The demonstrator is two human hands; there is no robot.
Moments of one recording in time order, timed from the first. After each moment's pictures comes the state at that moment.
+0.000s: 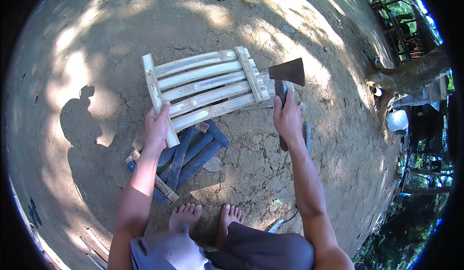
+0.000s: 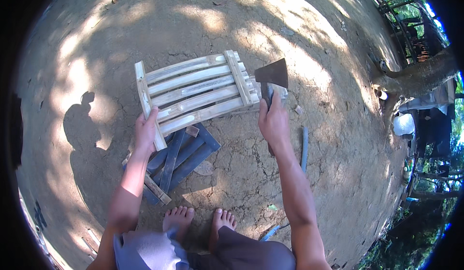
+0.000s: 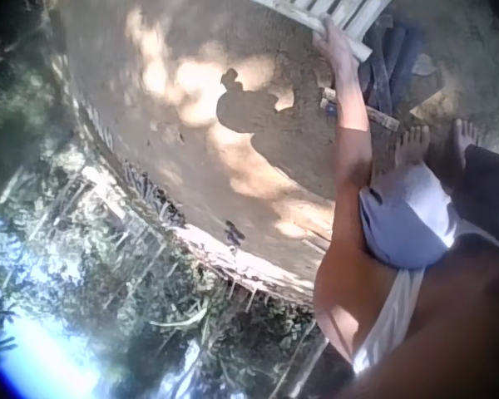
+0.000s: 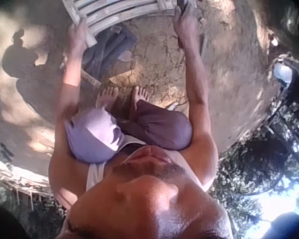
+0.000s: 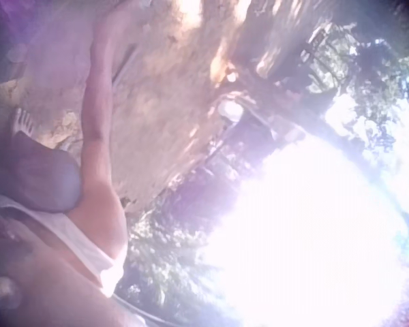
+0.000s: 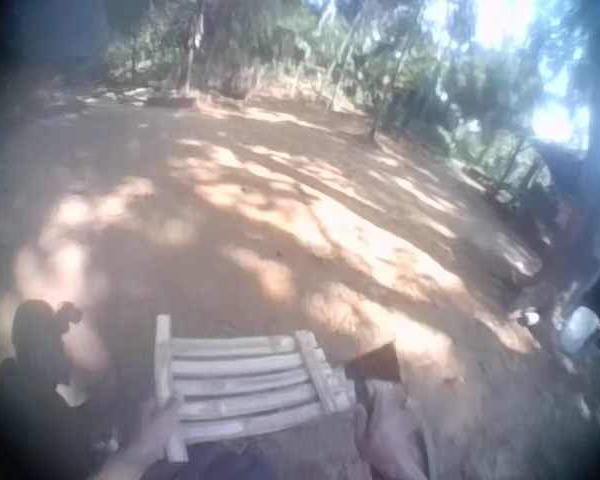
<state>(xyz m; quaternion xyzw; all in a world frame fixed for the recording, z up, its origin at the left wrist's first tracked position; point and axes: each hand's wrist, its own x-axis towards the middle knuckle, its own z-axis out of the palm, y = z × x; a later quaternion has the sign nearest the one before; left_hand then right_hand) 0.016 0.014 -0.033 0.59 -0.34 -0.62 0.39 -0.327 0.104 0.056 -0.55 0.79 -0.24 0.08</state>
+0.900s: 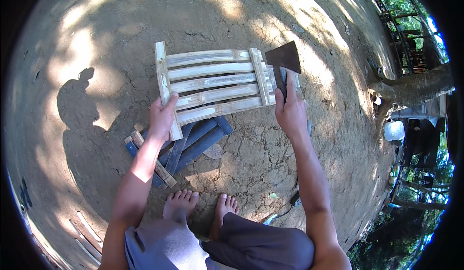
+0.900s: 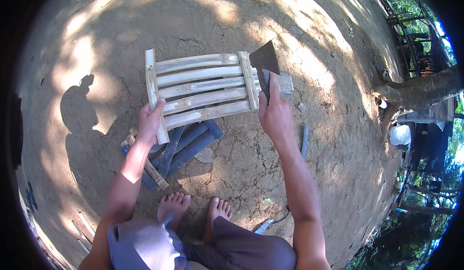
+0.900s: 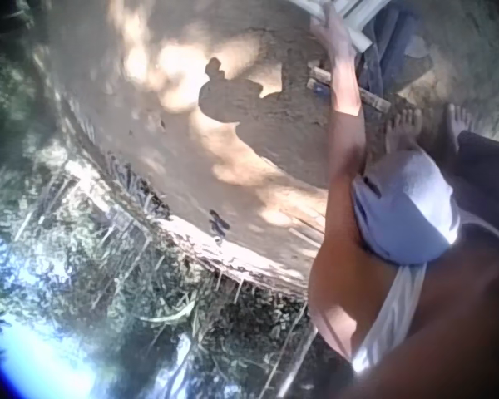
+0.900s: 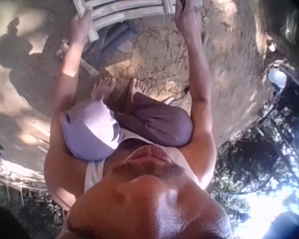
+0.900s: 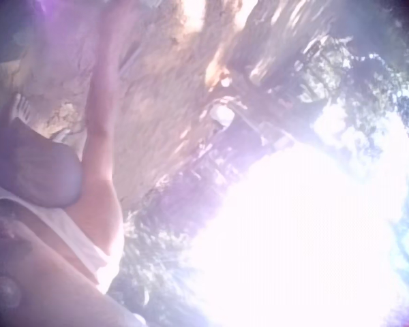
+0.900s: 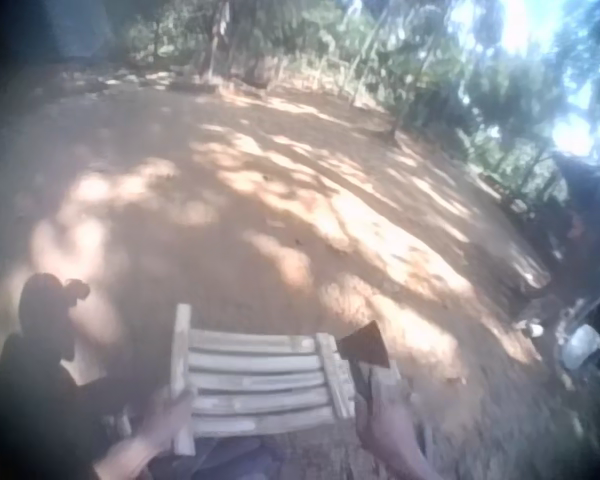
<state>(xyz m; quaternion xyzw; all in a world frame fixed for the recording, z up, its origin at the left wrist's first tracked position) 0.033 0.044 -0.028 0.55 -0.32 -0.66 0.41 -0.301 0.102 0.066 -0.65 0.74 -0.18 0.05</state>
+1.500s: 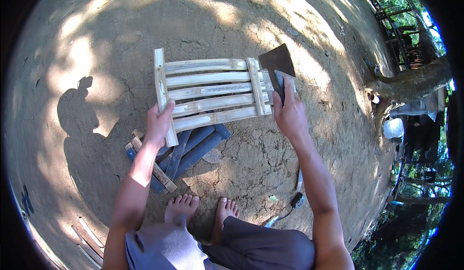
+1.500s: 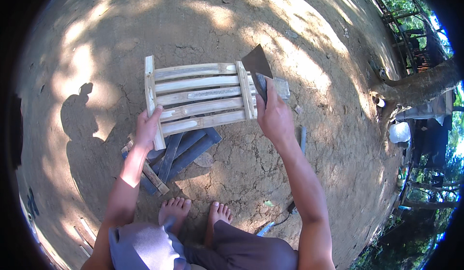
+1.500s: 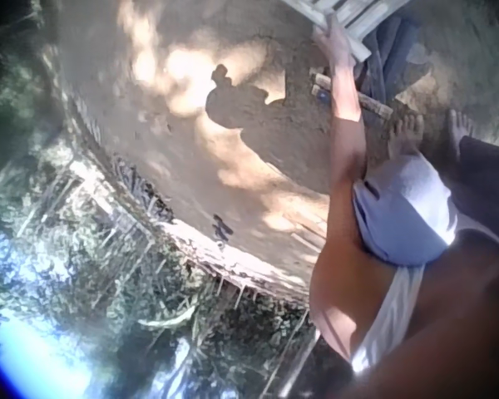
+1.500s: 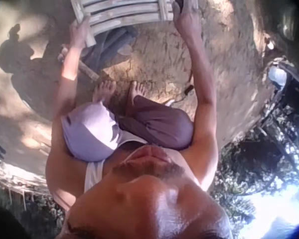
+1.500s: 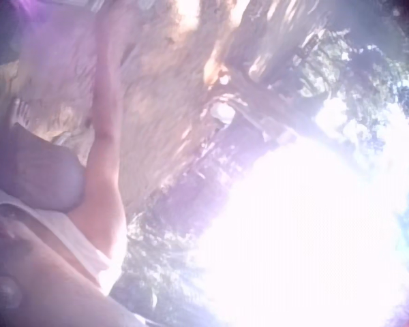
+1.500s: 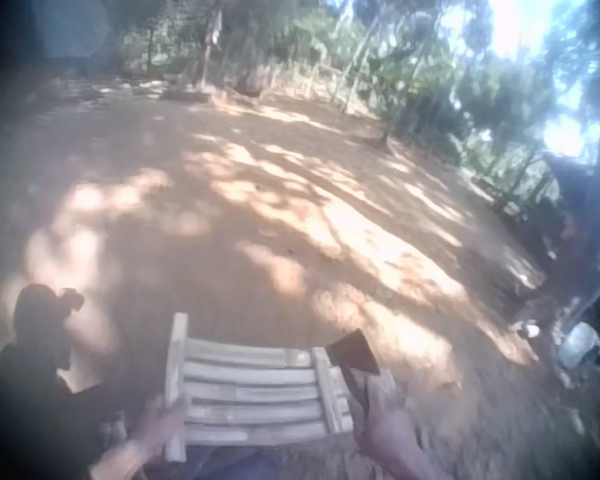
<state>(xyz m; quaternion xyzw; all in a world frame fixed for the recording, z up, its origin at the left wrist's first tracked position) 0.042 0.042 -0.034 0.54 -0.36 -0.66 0.38 -0.303 0.108 0.092 -0.65 0.75 -0.15 0.04</state>
